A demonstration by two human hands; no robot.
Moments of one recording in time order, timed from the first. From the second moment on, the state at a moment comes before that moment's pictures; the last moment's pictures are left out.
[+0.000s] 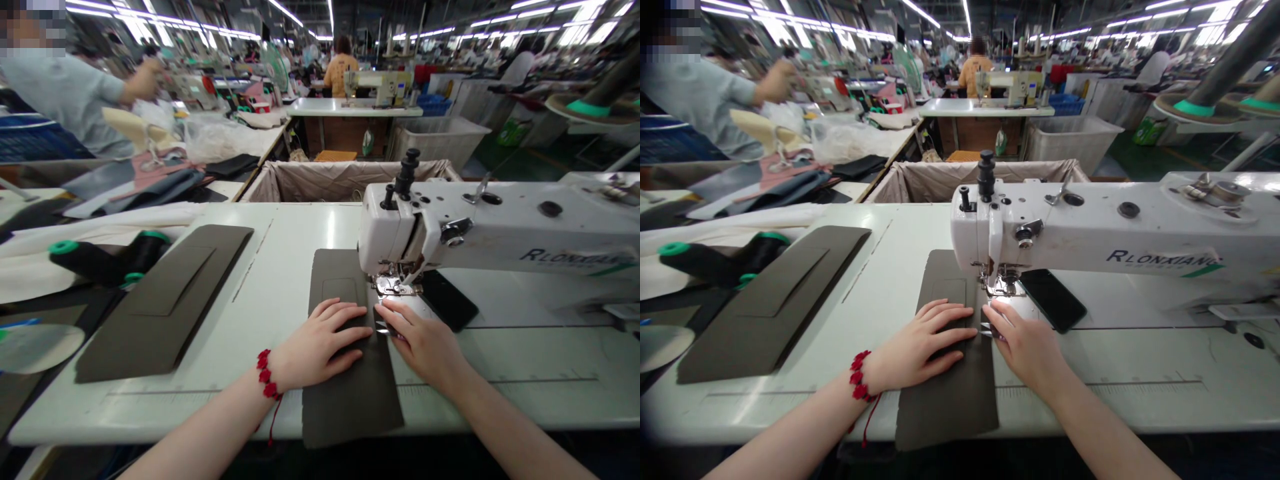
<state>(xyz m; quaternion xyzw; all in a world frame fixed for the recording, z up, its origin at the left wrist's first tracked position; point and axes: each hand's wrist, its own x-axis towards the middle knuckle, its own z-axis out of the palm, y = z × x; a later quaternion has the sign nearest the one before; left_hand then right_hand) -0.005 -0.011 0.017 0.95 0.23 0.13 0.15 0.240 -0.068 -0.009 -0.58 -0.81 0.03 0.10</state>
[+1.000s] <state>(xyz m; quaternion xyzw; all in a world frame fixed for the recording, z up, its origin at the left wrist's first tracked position) -0.005 -0.012 0.017 0.93 0.29 0.14 0.16 0.241 -0.068 -0.014 -0.57 -0.81 0.03 0.11</state>
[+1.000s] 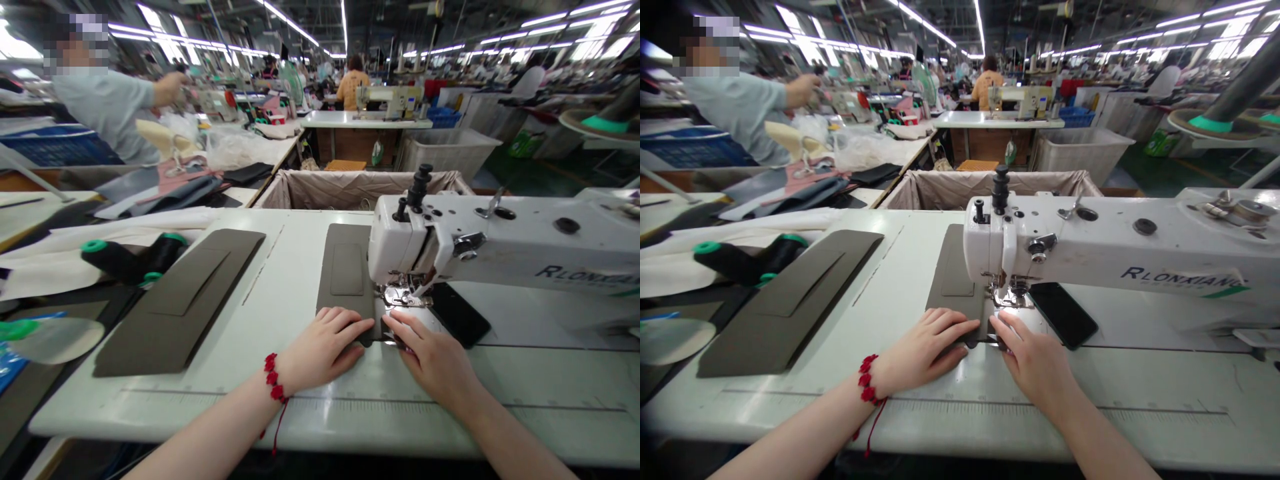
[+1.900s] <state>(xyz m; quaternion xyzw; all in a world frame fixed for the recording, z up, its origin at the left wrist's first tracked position) -0.002 -0.004 0.007 0.93 0.33 0.12 0.12 0.243 -0.067 -0.017 -0.57 -0.81 0.04 0.12</state>
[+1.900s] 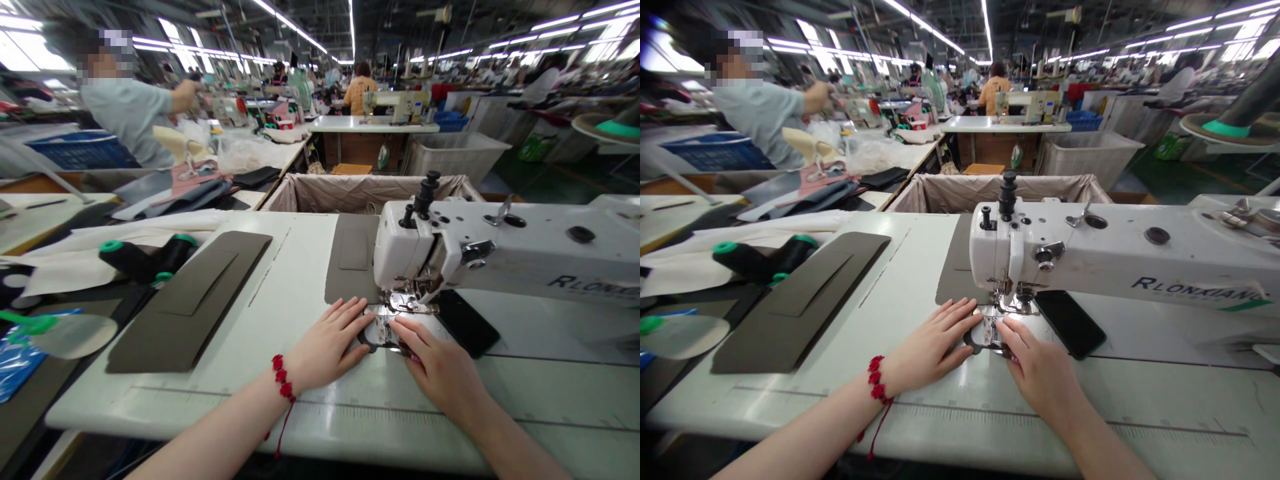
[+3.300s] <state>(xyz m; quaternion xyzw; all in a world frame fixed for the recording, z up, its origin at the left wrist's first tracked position) -0.018 -0.003 0.024 0.84 0.52 0.17 -0.03 0.233 -0.077 0.013 -0.59 -0.79 0.06 0.16</state>
